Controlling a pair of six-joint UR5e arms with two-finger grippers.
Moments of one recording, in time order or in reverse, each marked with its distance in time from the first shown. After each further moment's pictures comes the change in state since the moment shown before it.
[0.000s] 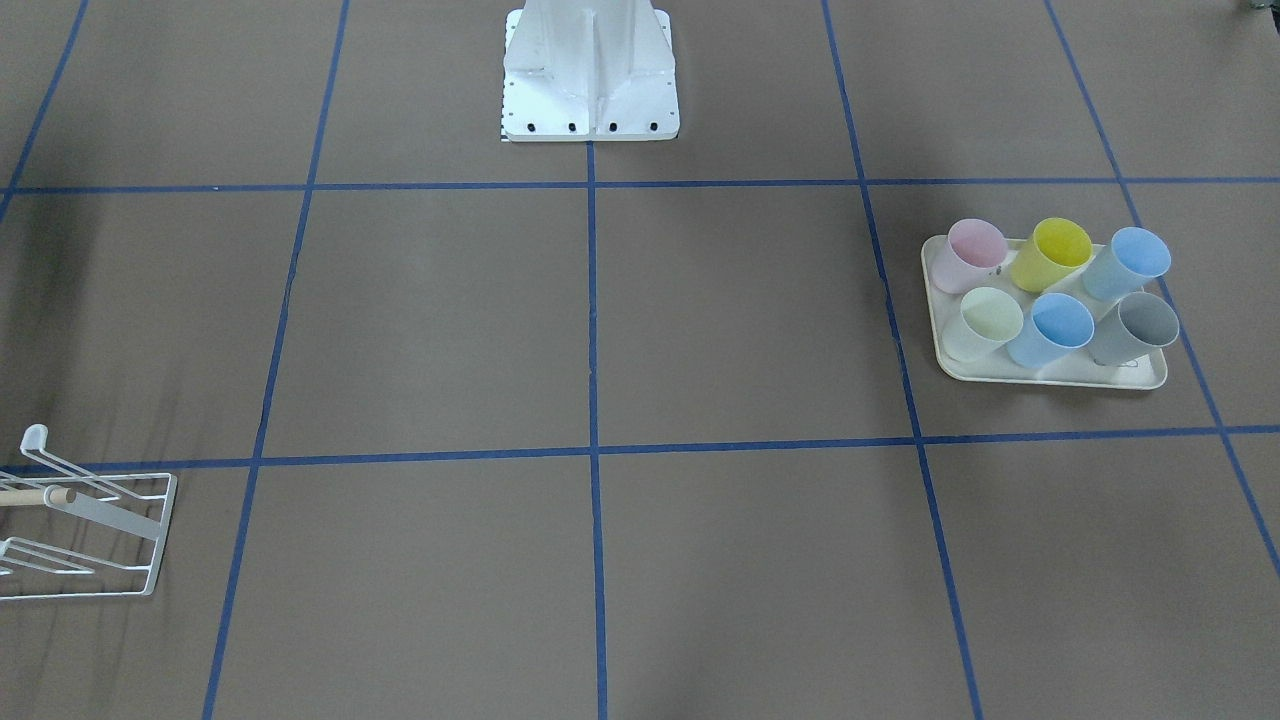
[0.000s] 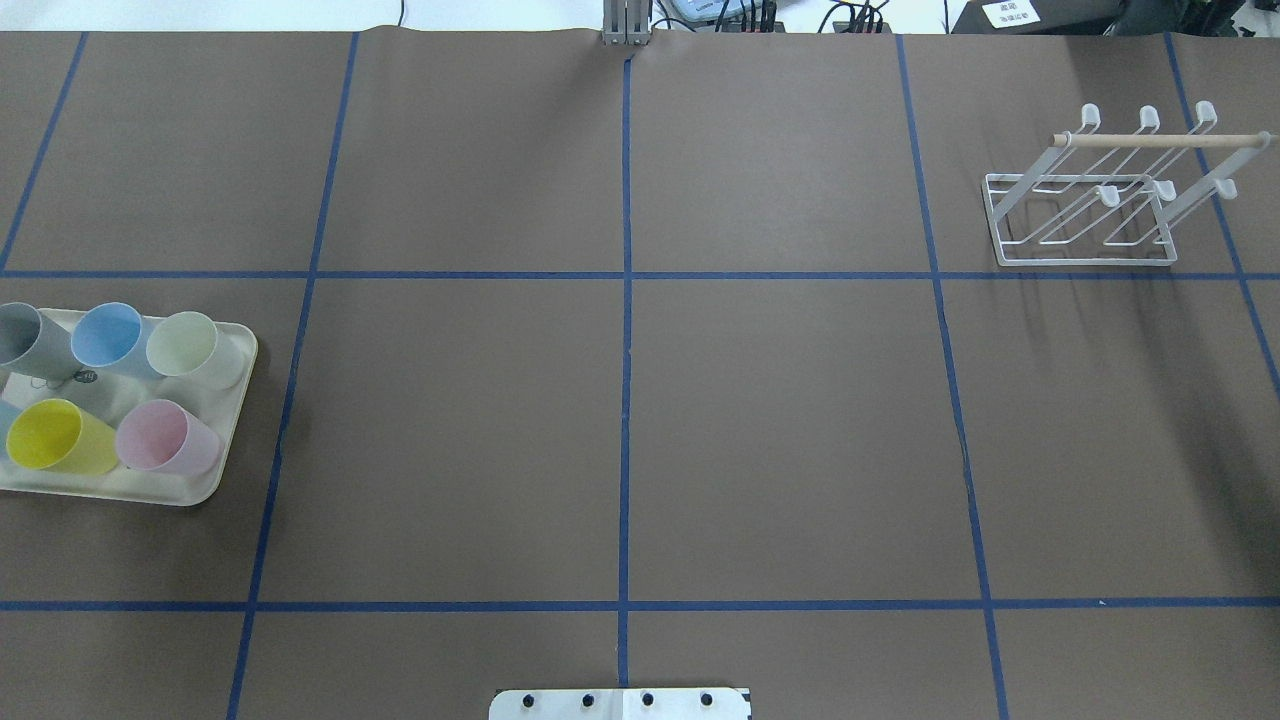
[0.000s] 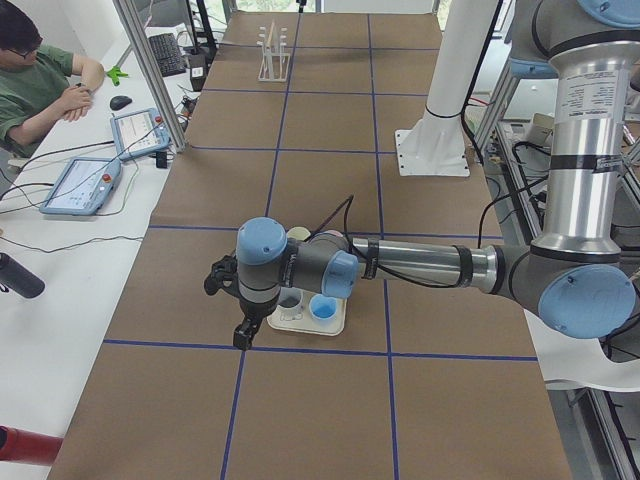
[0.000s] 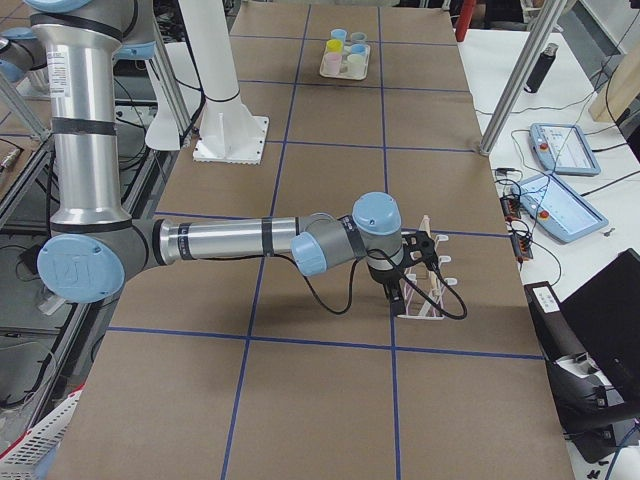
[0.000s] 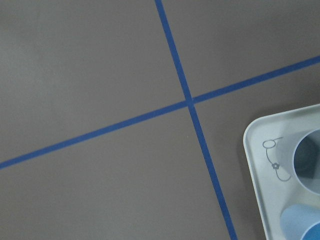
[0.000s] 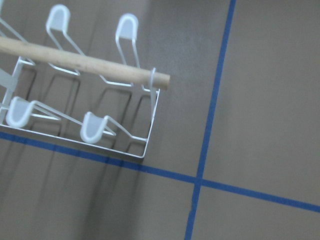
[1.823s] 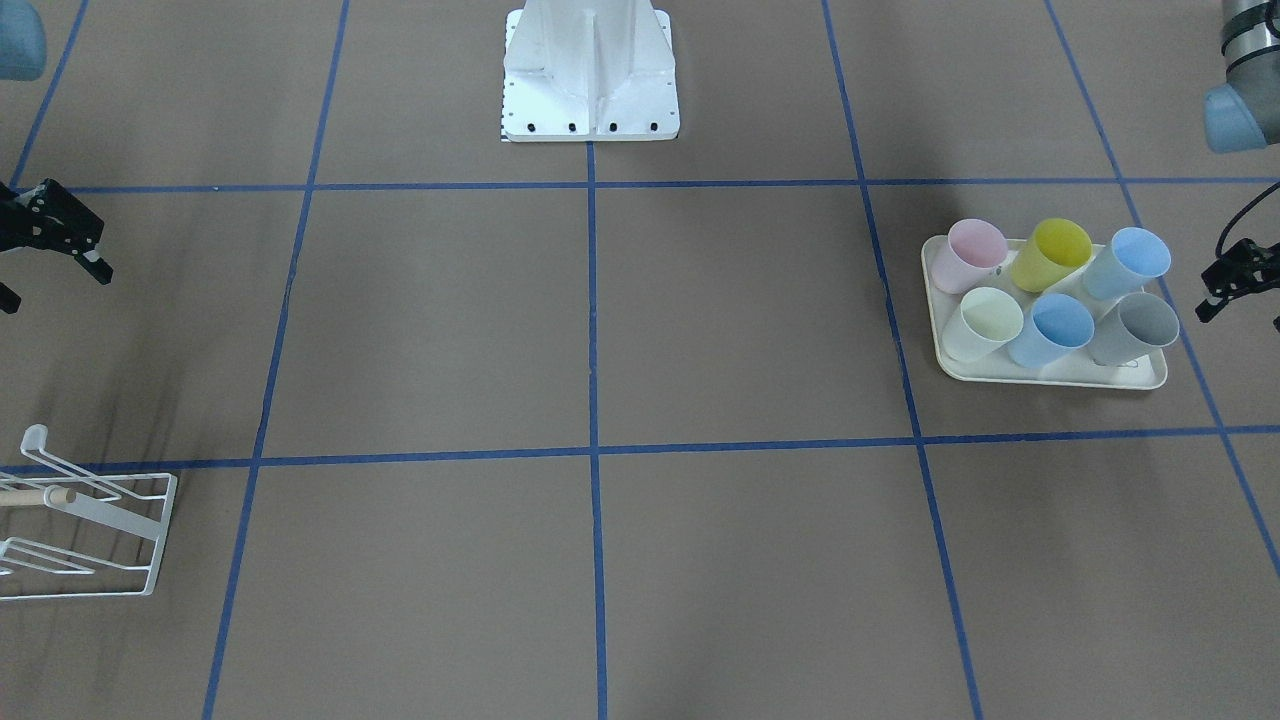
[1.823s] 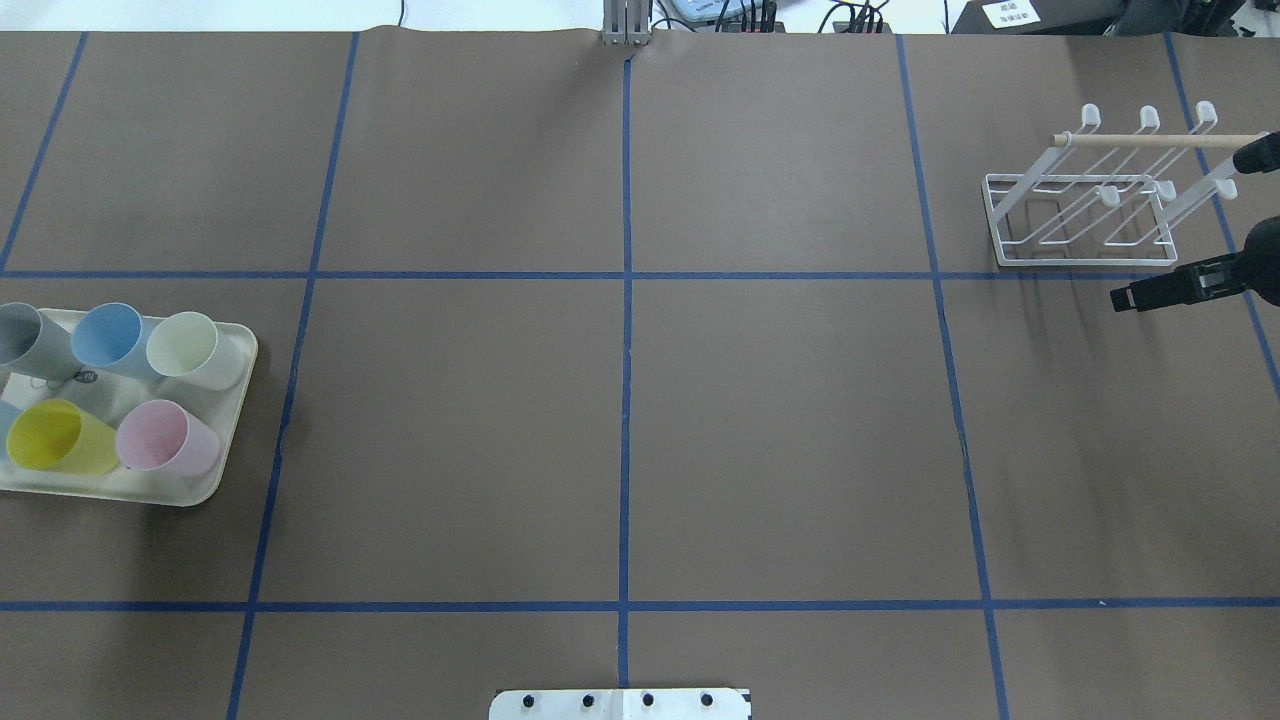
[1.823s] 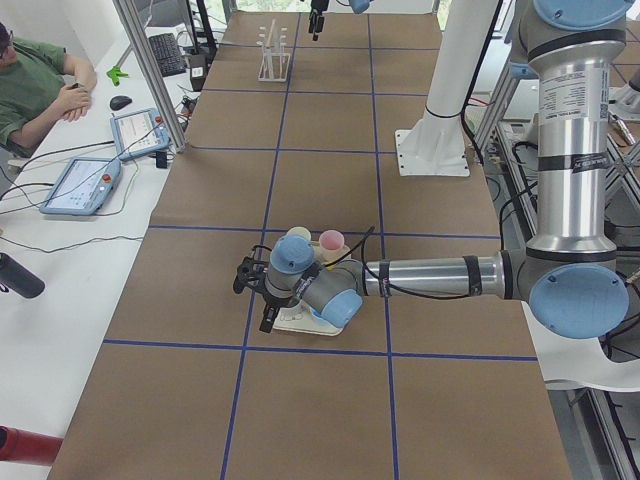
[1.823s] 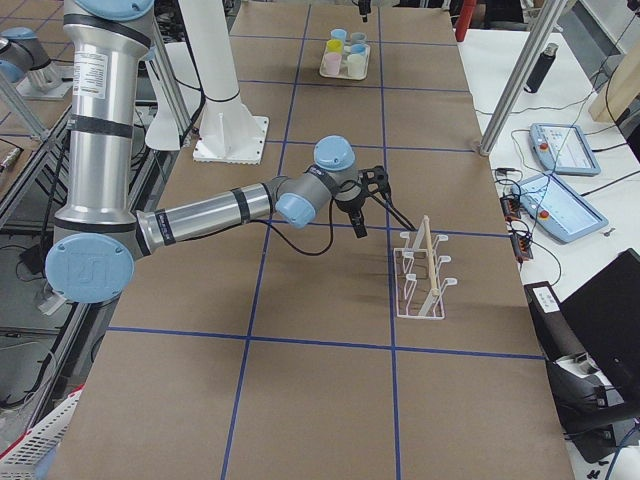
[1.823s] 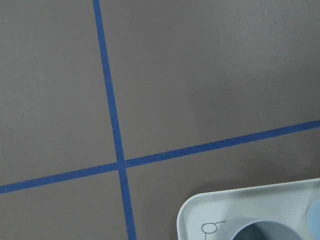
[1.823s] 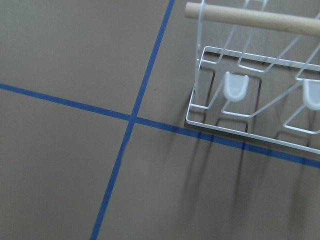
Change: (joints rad) left arm 0.280 0.092 0.119 -0.527 0.005 -0.574; right arm -0.394 -0.118 0.297 0.192 -0.081 0.484
